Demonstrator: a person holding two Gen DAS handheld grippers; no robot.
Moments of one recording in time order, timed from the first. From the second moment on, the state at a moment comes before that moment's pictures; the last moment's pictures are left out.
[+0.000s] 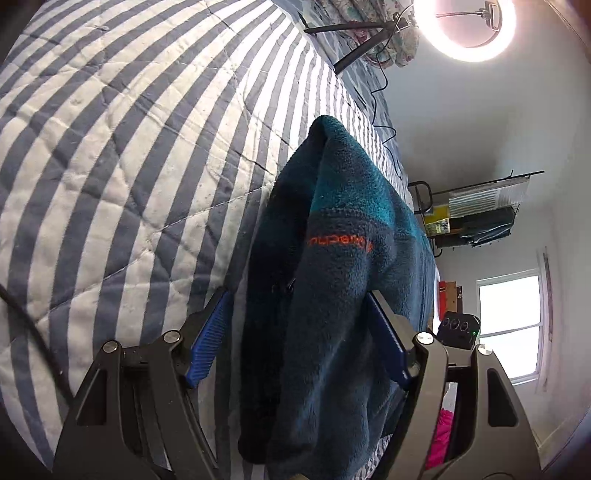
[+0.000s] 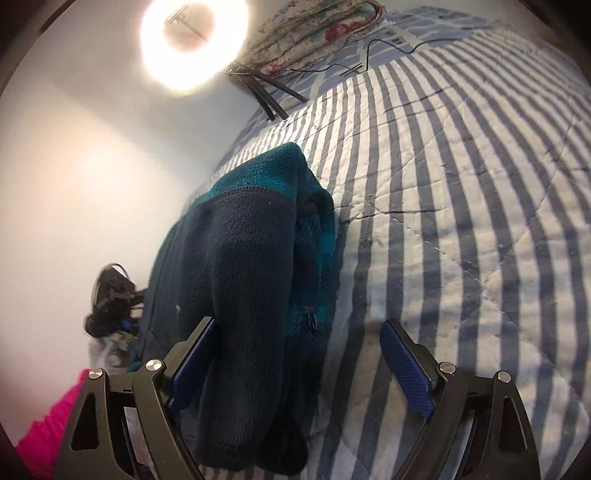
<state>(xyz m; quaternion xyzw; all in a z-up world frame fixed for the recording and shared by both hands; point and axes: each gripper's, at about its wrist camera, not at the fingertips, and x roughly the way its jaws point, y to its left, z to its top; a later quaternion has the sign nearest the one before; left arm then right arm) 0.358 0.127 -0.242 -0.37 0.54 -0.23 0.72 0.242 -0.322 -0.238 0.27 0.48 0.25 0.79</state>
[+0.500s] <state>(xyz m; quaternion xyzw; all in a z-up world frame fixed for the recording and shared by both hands) 0.355 0.084 -0.212 -0.26 0.53 -0.20 0.78 0.241 -0.298 -0.234 0.28 0.49 0.29 0.77</state>
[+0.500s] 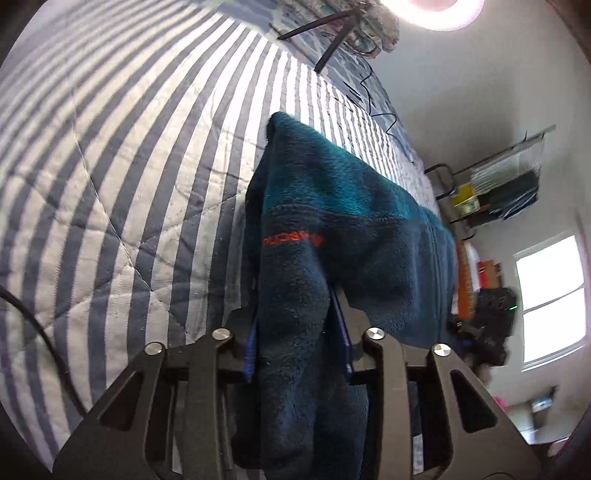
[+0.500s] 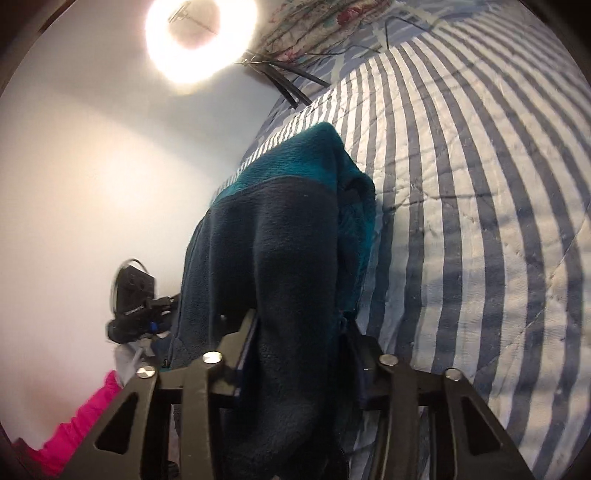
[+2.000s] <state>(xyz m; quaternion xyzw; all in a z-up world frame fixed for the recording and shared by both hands) 0.280 0.020 -0.192 -0.13 0.54 -0.18 0.81 0.182 -0.350 -0.242 0.33 0.52 0.22 0.76</state>
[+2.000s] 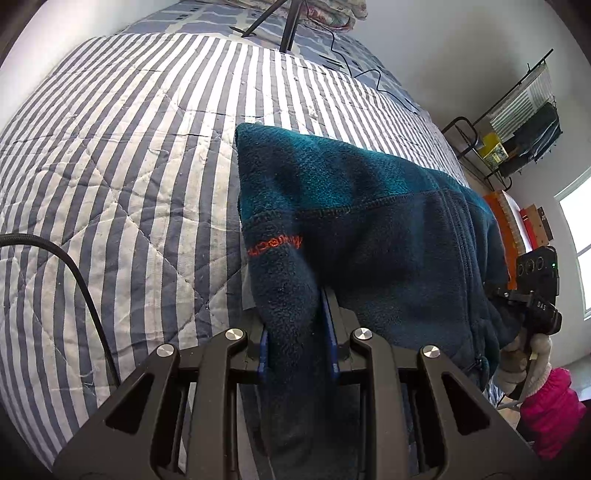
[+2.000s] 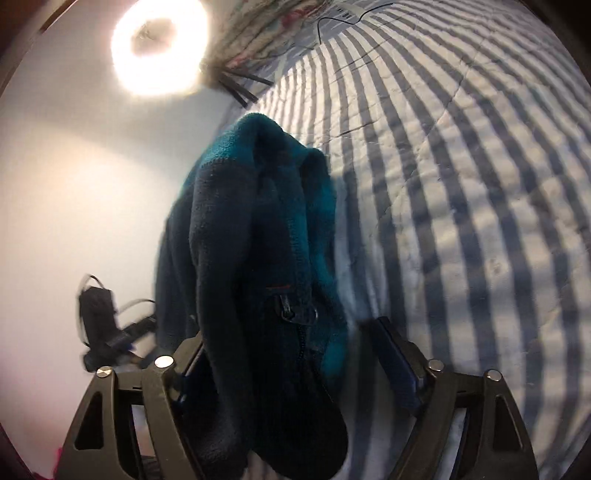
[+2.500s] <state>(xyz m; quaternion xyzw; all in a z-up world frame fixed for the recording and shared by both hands) 0.258 0.002 -0.141 -0.07 0.48 -0.17 0.85 0.159 -0.259 -0.125 0.03 0.47 0.17 0.87</state>
